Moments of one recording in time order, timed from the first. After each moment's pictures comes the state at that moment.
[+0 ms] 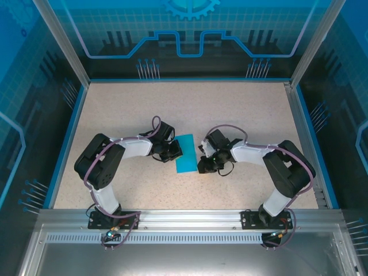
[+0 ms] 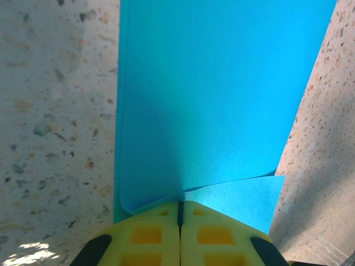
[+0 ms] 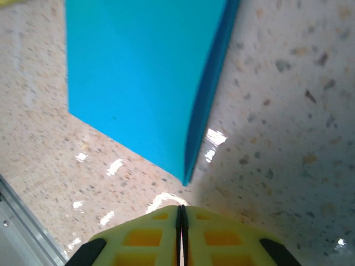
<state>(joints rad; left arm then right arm) -0.50 1.79 0.89 -0.18 0.36 -0.95 0.61 1.66 0.83 -0.39 -0.50 0.41</state>
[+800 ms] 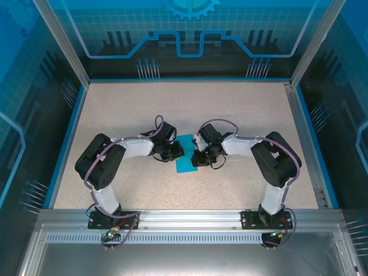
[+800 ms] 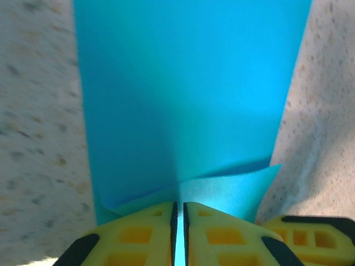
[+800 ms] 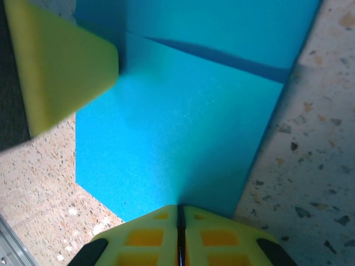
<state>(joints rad) -0.54 1.78 0.91 -0.20 0.36 -0.88 0.62 1.83 0.97 -0.38 -0.47 0.41</state>
